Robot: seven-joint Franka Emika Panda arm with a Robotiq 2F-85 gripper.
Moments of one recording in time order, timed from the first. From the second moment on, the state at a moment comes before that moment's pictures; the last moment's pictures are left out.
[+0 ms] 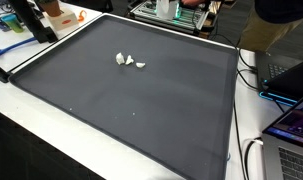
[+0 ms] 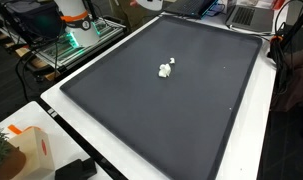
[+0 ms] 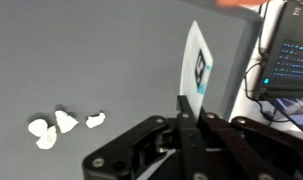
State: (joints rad) arm 0.04 -0.36 0.02 -2.50 0.47 2.04 -0.41
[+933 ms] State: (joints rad) arm 0.03 -0.57 0.01 -2.53 0.48 2.06 -0.16
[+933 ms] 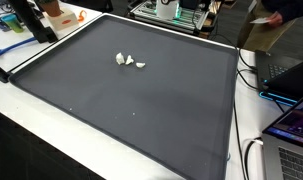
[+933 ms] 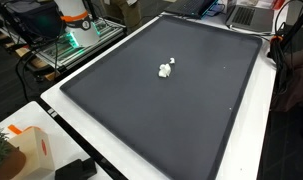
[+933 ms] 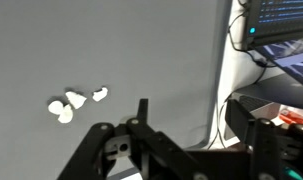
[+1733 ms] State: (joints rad) arm 0.07 -0.36 0.02 -2.78 0.17 2.92 -0.21
